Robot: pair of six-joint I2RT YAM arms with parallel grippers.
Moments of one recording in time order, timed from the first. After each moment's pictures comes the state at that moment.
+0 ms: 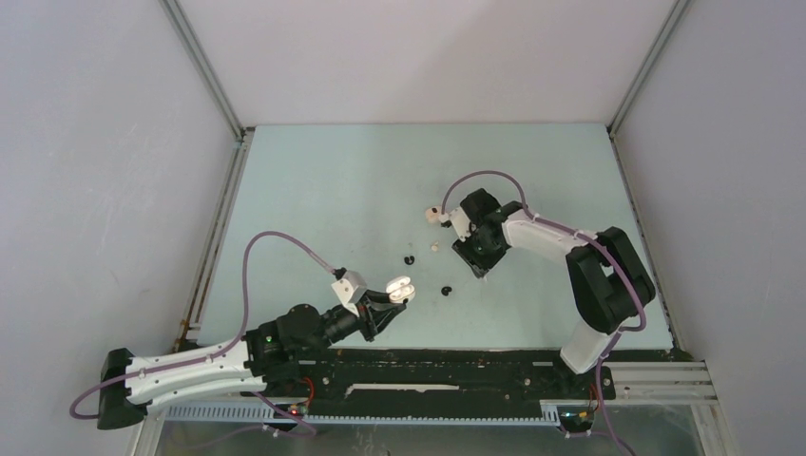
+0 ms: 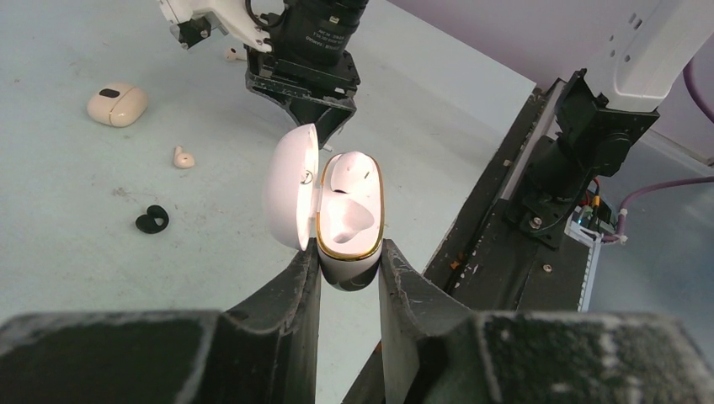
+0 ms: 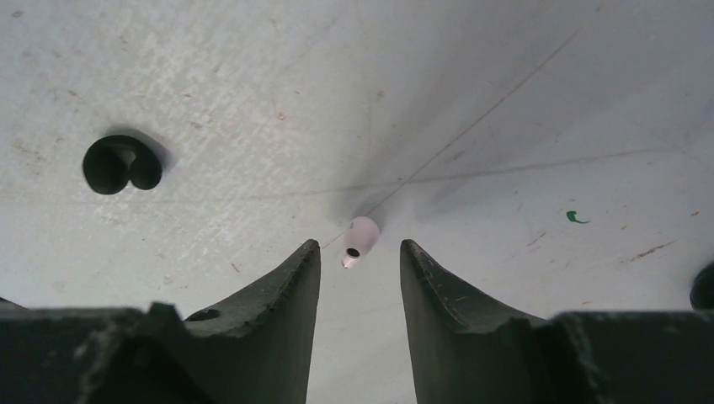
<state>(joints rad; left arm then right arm) -1.25 0.46 0.23 0.19 -0.25 -0.26 0.55 1.71 1.06 -0.67 -0.08 -0.24</state>
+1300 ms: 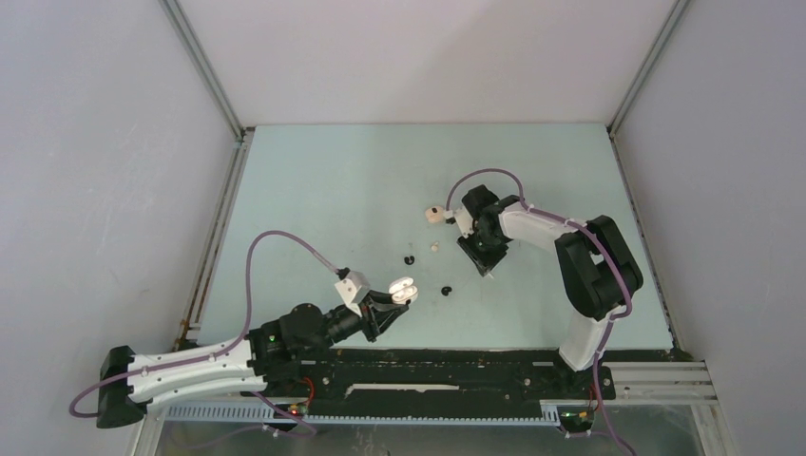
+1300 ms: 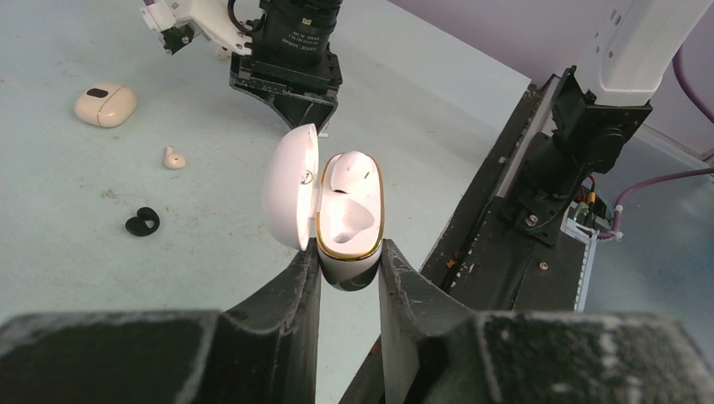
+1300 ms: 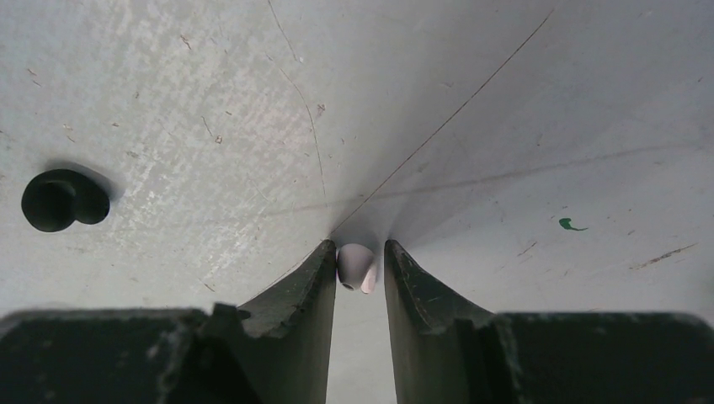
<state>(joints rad) -1.25 0.50 0.23 0.22 -0.23 -0.26 0.50 1.81 1.12 -0.71 -0.09 -0.19</state>
